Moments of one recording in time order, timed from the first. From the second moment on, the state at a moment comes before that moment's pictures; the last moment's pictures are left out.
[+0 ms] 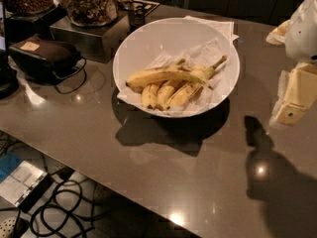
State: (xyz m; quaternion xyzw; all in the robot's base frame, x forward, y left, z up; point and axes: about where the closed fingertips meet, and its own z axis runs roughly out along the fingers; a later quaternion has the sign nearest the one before) arm 0.438 -0.217 0.976 -0.60 0.78 -0.03 0.16
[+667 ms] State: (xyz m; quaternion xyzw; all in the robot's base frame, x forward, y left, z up) arm 0.439 -0.205 0.983 -0.61 0.78 -0.03 0.16
